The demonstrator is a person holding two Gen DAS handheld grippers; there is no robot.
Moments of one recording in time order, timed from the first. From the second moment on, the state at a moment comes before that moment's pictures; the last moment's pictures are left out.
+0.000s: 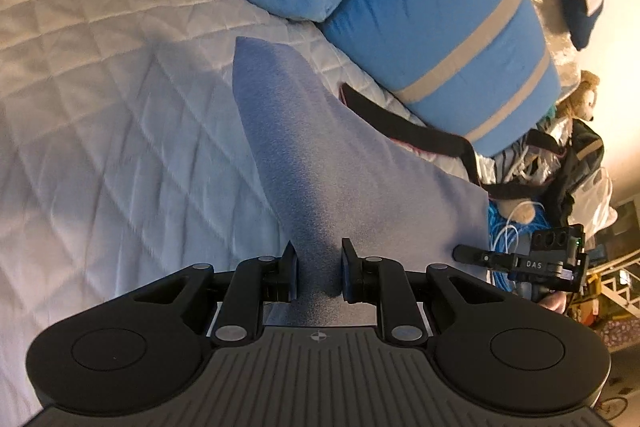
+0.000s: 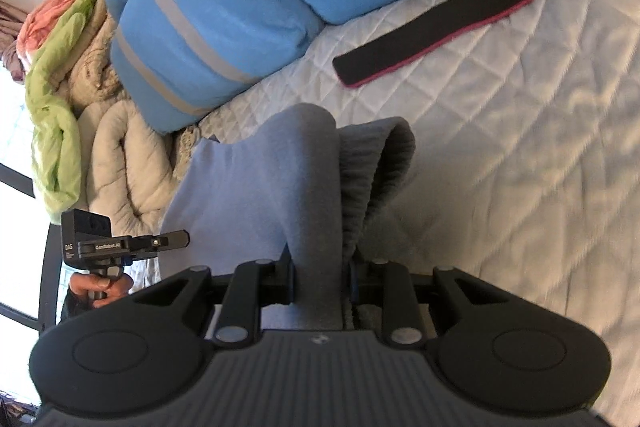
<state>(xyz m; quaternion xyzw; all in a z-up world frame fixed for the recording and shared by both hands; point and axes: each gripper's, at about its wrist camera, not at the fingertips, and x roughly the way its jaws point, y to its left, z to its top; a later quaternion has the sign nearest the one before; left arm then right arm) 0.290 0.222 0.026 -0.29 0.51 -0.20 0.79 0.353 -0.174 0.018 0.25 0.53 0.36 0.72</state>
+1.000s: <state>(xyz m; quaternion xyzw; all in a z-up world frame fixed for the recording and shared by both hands) 0.302 0.264 -0.048 -0.40 0.50 -0.18 0.75 0.366 -0.193 -0.032 0.31 0.55 0.36 0.69</state>
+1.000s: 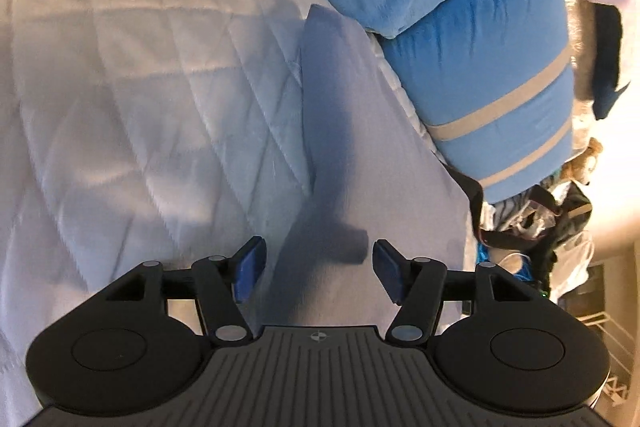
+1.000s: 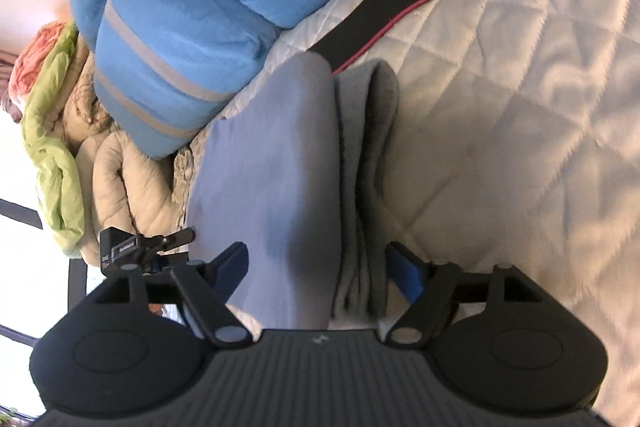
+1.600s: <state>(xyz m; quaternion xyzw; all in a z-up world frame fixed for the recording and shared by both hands) 0.274 0.257 -0.039 -0.43 0.51 -0.15 0.73 0.338 -0.198 -0.033 0.39 0.56 0.31 0.66</state>
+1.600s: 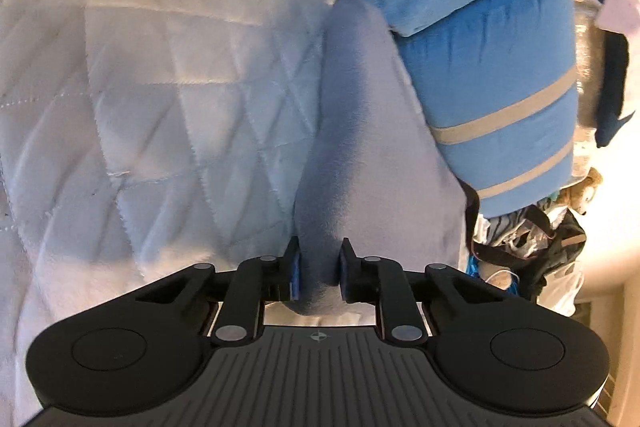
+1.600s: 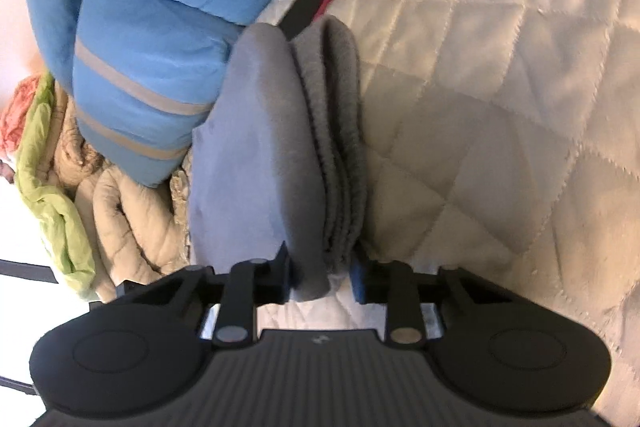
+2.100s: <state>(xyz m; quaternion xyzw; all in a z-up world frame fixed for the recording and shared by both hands) 0.244 0.266 -0.027 -0.40 0.51 -0.10 0.75 0.324 -0.217 -0.025 0.38 0.54 0.28 0.69</state>
